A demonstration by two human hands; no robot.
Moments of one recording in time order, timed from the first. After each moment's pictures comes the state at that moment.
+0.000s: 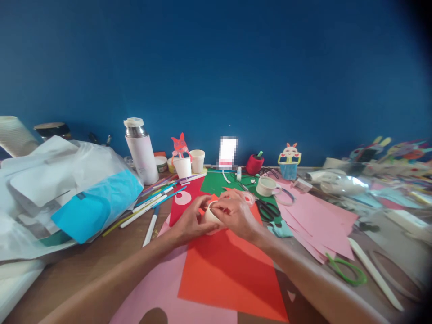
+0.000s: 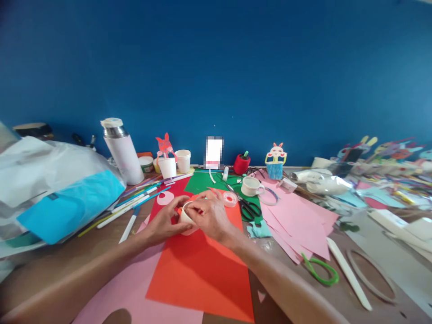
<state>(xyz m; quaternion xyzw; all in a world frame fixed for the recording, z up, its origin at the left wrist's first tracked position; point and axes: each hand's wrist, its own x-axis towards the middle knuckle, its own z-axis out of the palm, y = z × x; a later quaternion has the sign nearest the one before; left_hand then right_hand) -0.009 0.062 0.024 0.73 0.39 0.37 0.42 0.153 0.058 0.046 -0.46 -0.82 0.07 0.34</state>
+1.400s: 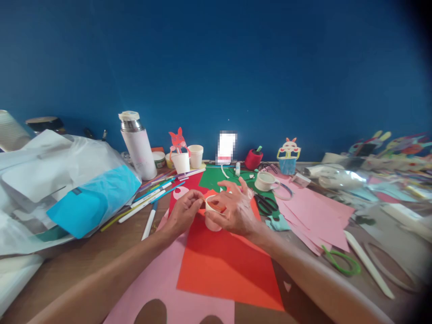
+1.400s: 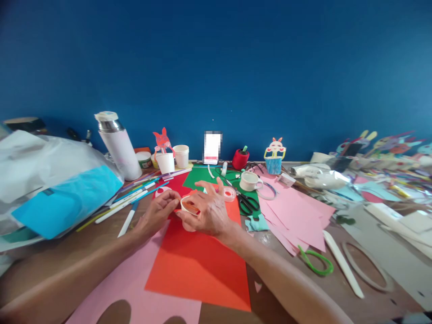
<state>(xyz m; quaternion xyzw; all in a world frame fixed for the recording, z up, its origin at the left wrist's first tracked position) -0.009 0.066 0.021 0.59 0.40 0.45 0.53 0.156 0.048 0.047 -0.44 -0.84 -0.04 0.32</state>
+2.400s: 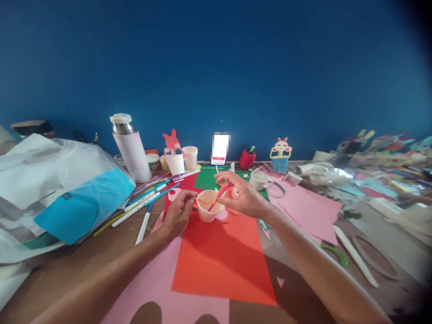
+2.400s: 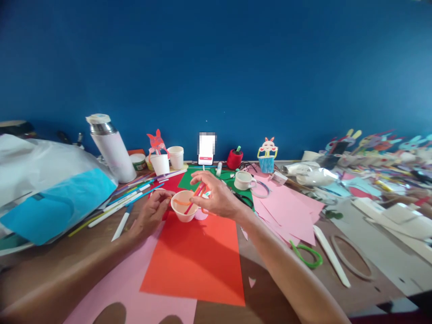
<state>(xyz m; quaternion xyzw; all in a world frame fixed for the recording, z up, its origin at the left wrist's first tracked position) -0.010 0.069 0.010 0.65 0.39 0.50 0.43 0.194 0.069 0.078 -0.37 -0.83 0.19 0.36</state>
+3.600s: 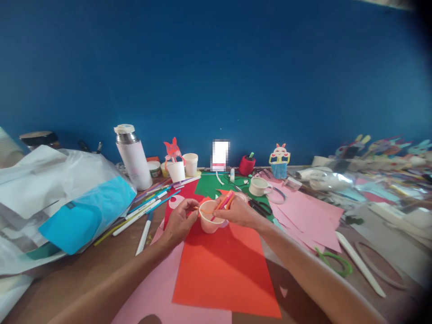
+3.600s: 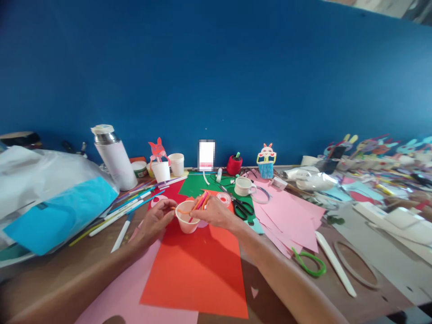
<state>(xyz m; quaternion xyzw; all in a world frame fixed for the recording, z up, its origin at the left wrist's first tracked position) -0.011 0.072 0.003 0.66 0.40 0.47 0.43 0.187 0.080 0.038 -0.48 -0.76 0.33 0.30</state>
